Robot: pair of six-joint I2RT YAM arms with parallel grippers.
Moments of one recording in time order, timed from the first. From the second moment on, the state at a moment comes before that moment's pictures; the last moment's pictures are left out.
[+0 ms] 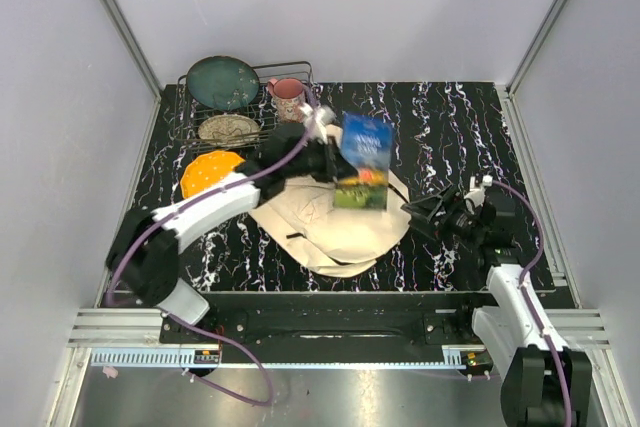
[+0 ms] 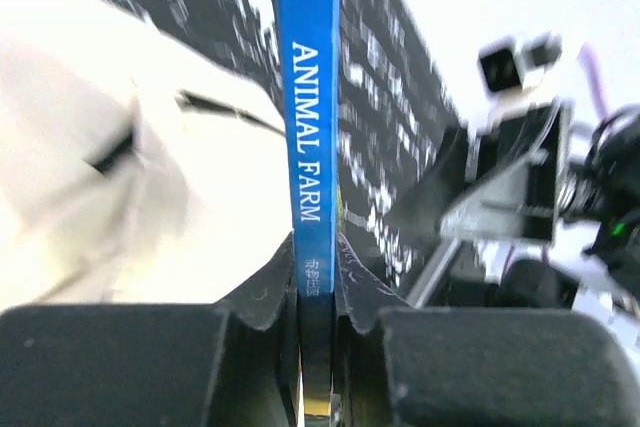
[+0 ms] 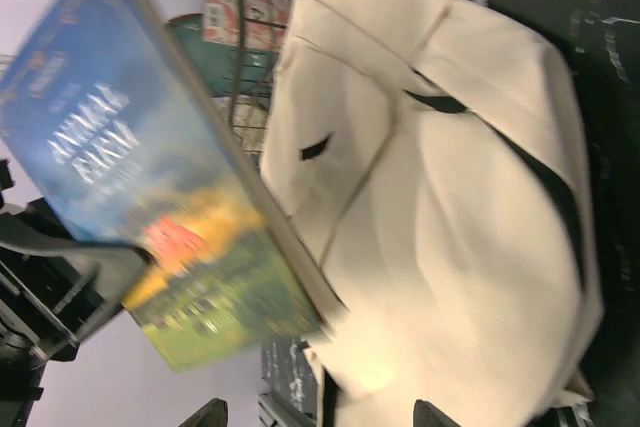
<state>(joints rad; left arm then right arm) -0.69 1.60 1.12 0.02 0.43 -0.62 -0.07 0.83 0.29 0.04 -0.81 0.99</state>
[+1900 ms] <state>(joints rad) -0.62 1.27 0.85 0.40 0.23 -0.87 0.48 1.24 0.50 0.84 -0.39 1.32</state>
